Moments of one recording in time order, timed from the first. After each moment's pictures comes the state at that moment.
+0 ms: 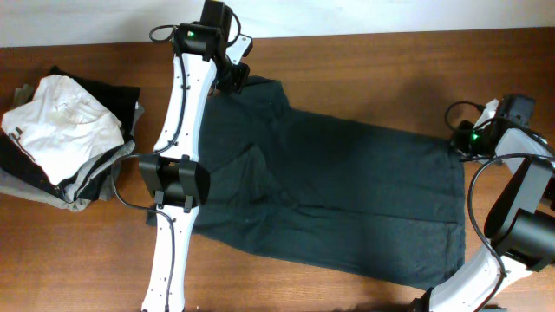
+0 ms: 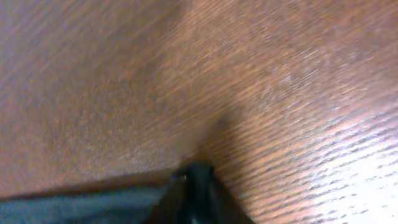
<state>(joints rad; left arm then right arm) -0.22 2.73 2.94 -1.46 0.10 0.19 -0.49 2.04 1.28 -0.42 -0.24 0.13</state>
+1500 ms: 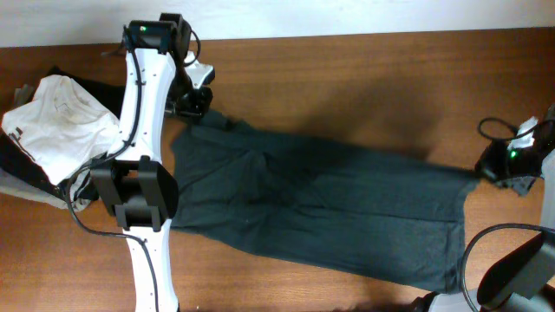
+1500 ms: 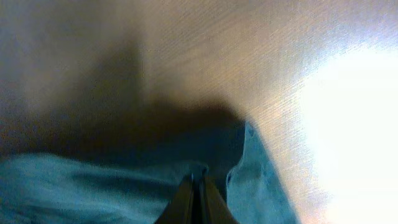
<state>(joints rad) -0.11 2.37 2.44 -1.68 0.10 0.20 -0.59 1.64 1.35 -1.10 -0.21 0.12</state>
